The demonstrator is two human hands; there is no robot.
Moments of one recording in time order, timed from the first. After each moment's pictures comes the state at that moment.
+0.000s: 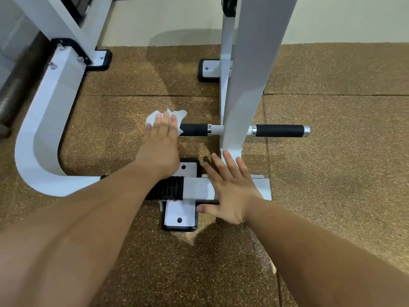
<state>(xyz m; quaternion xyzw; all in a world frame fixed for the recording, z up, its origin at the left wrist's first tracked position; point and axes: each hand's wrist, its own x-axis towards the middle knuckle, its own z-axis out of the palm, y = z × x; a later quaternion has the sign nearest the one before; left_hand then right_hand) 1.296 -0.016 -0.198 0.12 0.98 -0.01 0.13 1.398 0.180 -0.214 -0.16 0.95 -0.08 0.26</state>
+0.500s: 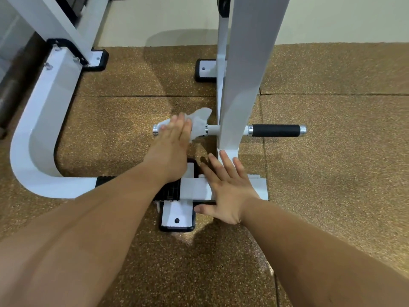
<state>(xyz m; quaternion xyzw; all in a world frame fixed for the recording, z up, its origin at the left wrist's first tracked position) 1.300 0.002 -0.201 0.20 0.97 0.01 0.13 1.399 0.180 -0.216 -0.16 0.95 -0.08 0.25</state>
